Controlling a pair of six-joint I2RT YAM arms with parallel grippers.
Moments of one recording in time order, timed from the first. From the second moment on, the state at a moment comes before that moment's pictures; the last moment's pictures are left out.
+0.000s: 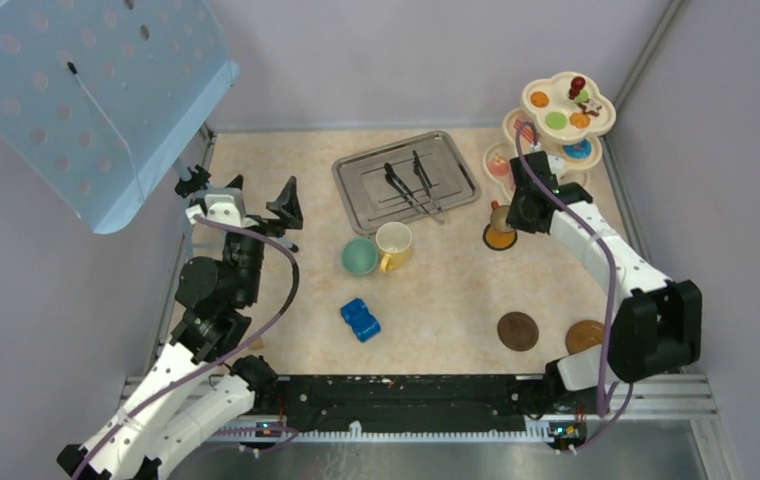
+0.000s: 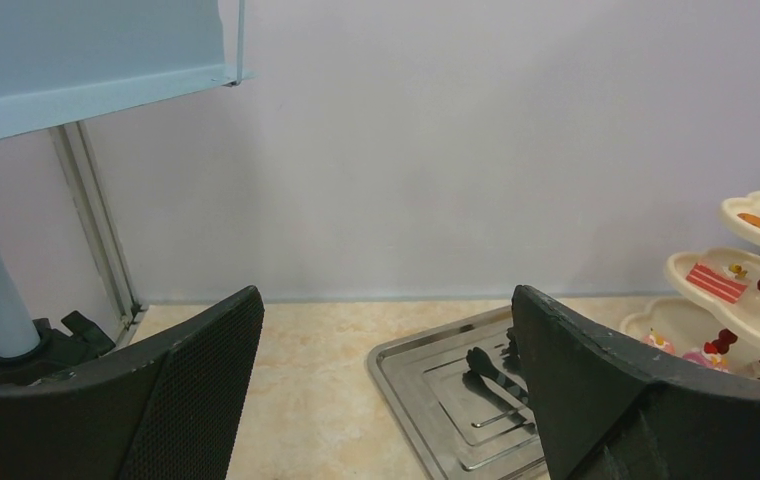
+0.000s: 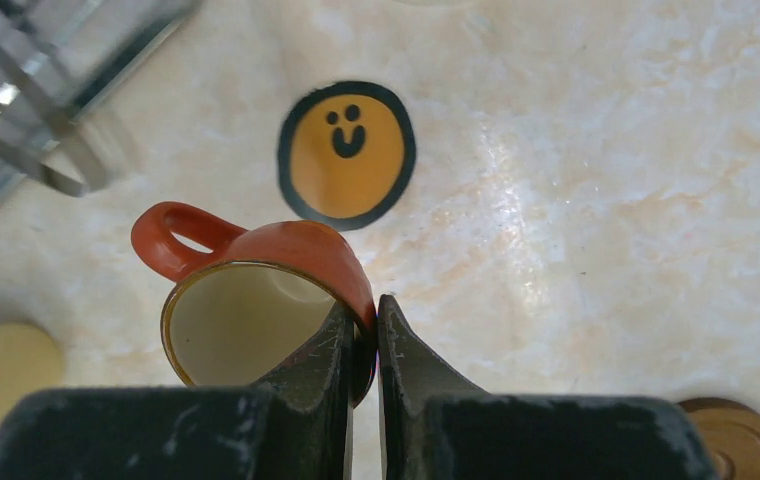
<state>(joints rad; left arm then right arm) -0.60 0.60 0.74 0.26 -0.47 0.10 0.31 1.39 1.18 -0.72 0.32 0.55</state>
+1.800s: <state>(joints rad) -0.60 0.62 0.74 0.26 -0.42 0.08 0.35 0.96 0.80 -0.80 0.11 0.63</state>
